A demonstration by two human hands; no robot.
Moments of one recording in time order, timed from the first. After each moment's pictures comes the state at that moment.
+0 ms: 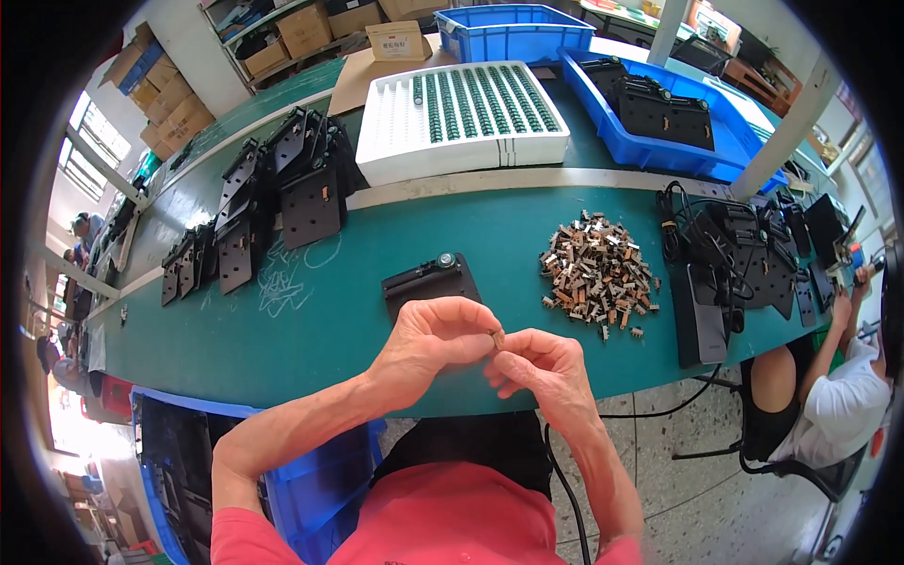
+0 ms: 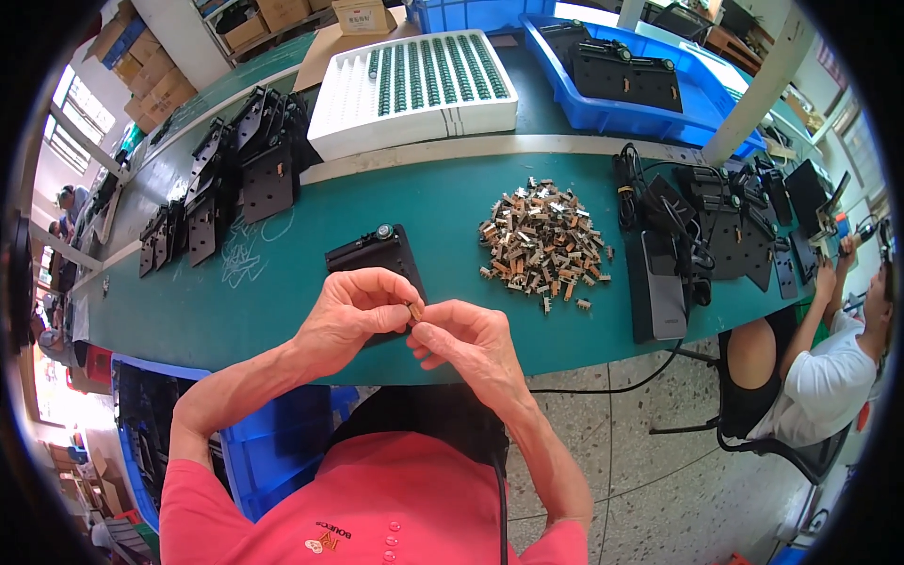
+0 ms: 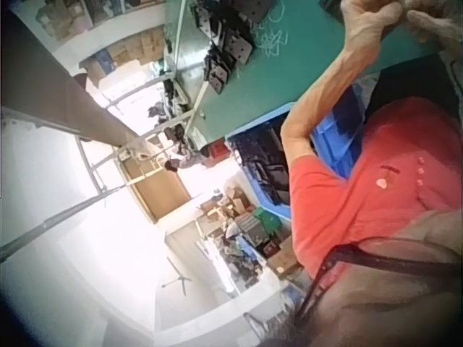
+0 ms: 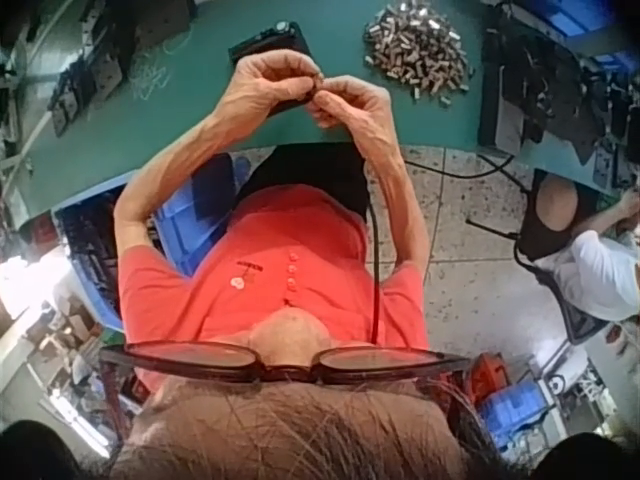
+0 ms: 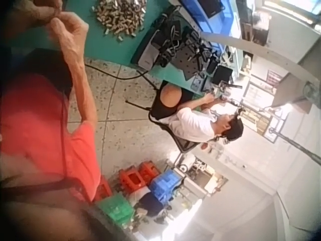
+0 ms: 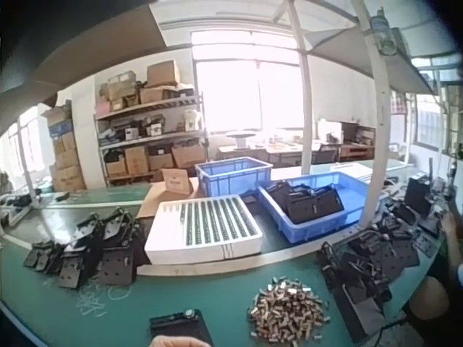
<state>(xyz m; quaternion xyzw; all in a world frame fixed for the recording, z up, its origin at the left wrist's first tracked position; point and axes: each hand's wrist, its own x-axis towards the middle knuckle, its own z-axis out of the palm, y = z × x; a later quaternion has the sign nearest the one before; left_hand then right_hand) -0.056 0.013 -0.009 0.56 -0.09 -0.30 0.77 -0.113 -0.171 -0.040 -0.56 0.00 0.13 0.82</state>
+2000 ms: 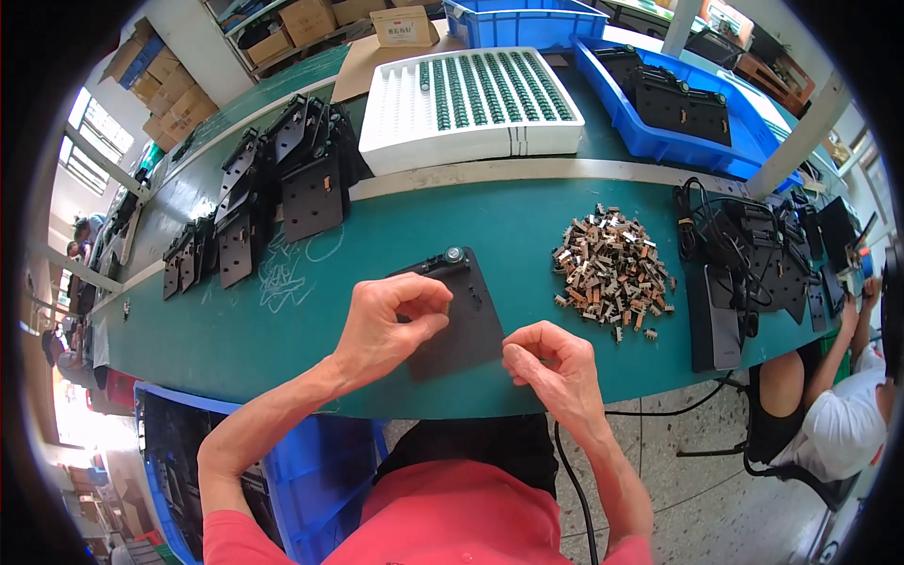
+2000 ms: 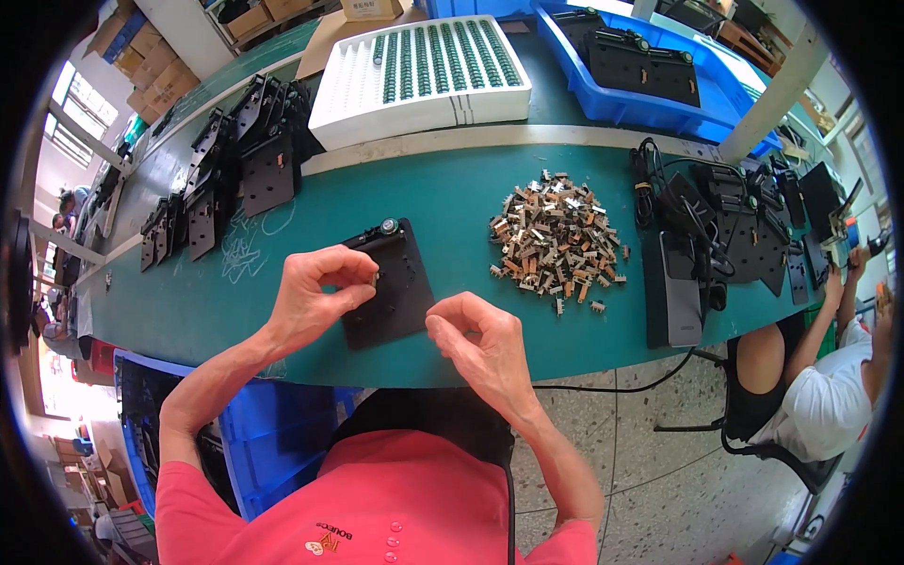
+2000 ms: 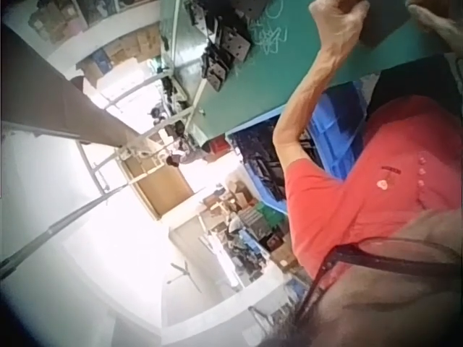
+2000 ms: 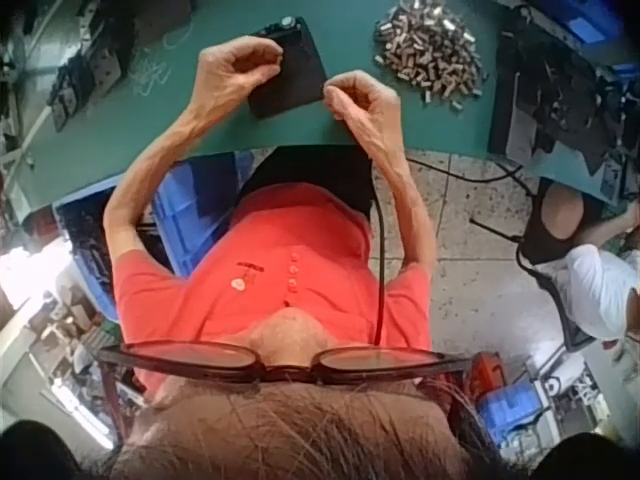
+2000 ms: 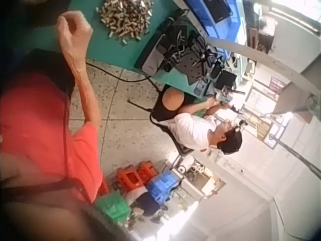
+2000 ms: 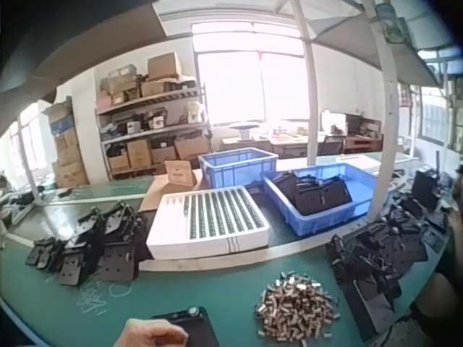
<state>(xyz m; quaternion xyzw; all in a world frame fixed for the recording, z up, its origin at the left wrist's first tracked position) -0.033 0.047 -0.012 0.83 -0.19 -0.08 0.51 -0.107 -0.166 -0.044 -0.66 0.03 0.08 0.75</state>
